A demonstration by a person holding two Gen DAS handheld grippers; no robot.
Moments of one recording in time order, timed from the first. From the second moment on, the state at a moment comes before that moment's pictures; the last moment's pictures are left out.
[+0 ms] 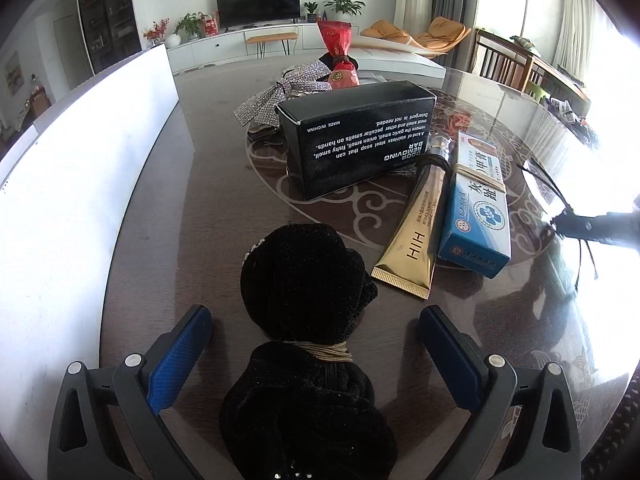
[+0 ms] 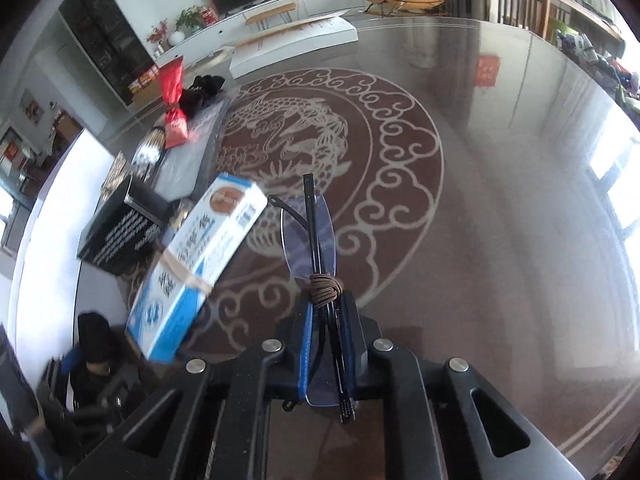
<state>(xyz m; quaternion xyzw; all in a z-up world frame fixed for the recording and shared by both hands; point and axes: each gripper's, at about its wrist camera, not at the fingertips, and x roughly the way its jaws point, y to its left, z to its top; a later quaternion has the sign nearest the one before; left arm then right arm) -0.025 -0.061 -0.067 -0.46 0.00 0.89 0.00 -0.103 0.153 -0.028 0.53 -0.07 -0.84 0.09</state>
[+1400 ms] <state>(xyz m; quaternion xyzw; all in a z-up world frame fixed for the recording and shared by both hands) 0.063 -0.336 0.066 -0.44 -0.11 0.88 -0.17 -0.010 -0.173 0.111 0.48 -0.02 -0.75 0.45</state>
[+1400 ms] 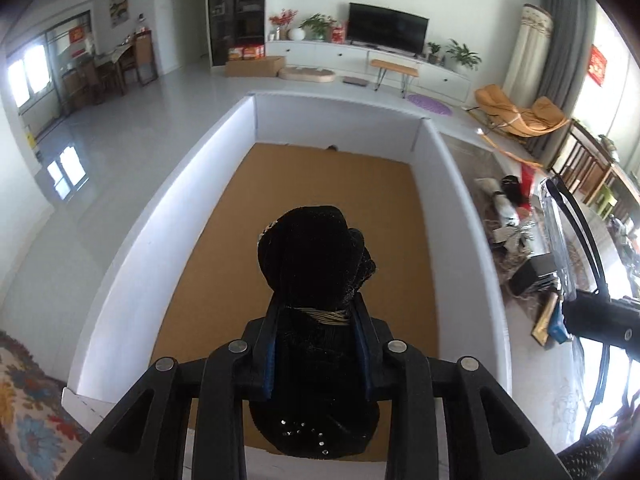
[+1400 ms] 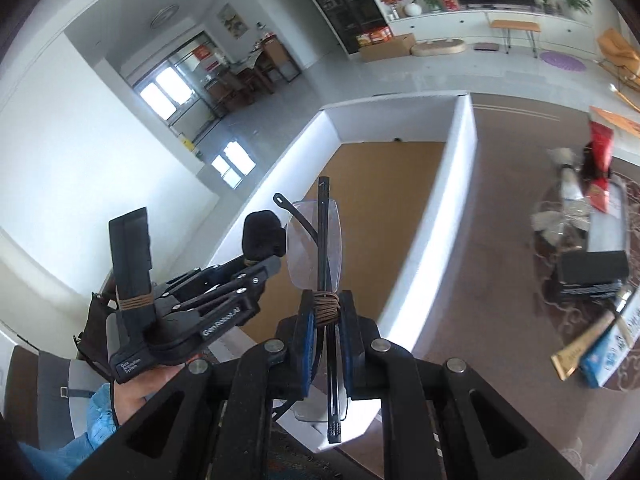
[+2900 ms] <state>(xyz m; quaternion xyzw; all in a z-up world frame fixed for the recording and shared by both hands) -0.029 -0.036 -0.056 -0.45 0.02 0.89 0.04 -0.045 0.187 -0.041 0.46 -0.04 -0.88 -0.09</state>
